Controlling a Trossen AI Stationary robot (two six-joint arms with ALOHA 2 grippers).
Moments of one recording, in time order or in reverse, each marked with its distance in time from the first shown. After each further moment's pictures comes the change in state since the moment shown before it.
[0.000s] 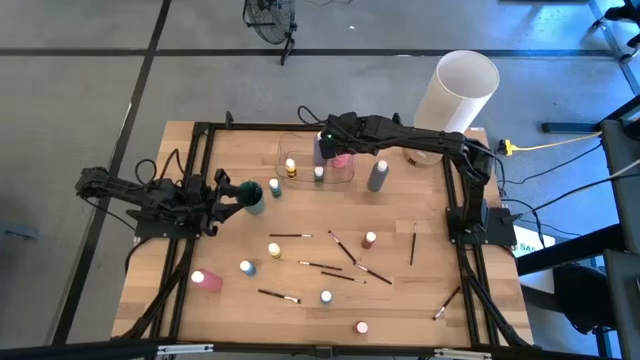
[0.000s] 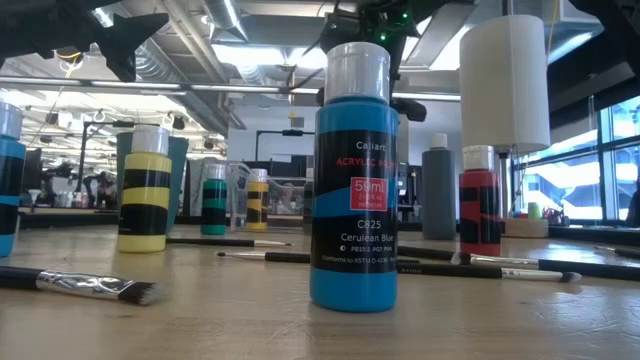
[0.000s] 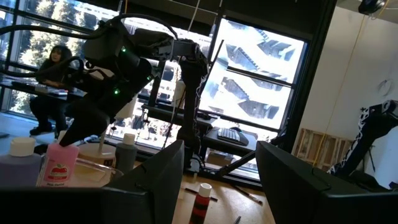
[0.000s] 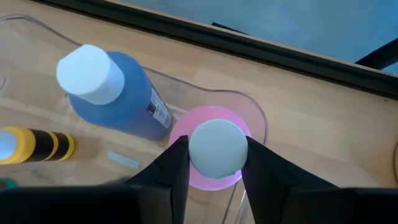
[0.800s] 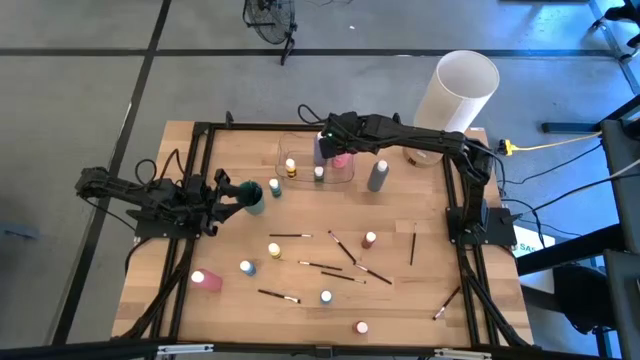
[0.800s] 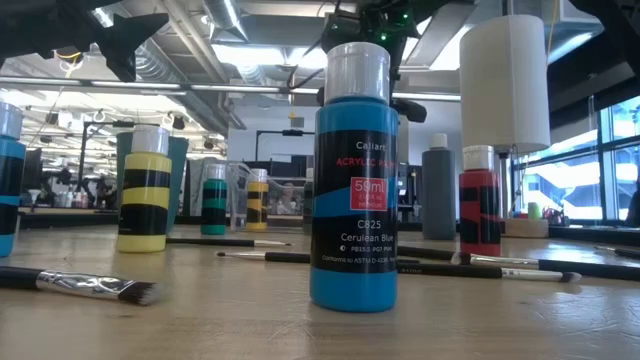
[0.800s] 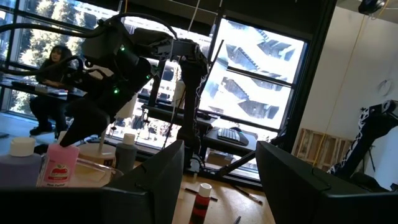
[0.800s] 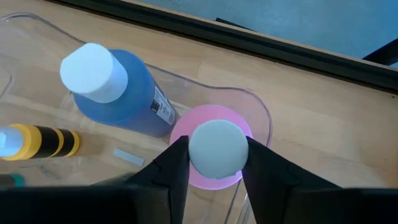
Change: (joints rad) left arm 0.000 0.000 0.000 0.000 0.000 0.000; right arm -0.004 -0.001 0.000 0.003 -0.035 -0.001
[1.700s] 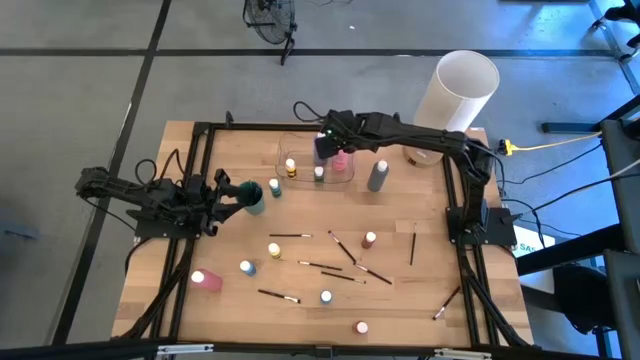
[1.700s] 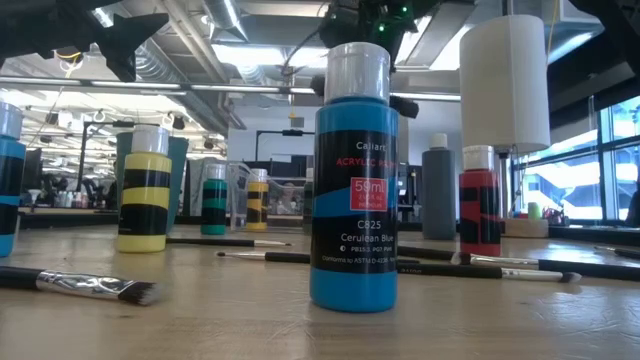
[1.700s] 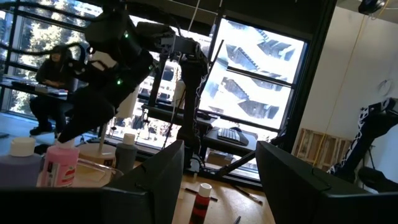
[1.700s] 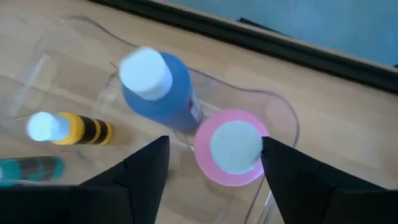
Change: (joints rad) left arm 0.000 0.000 0.000 0.000 0.000 0.000; right arm 0.001 -0.003 0.055 0.006 -0.059 -0.054
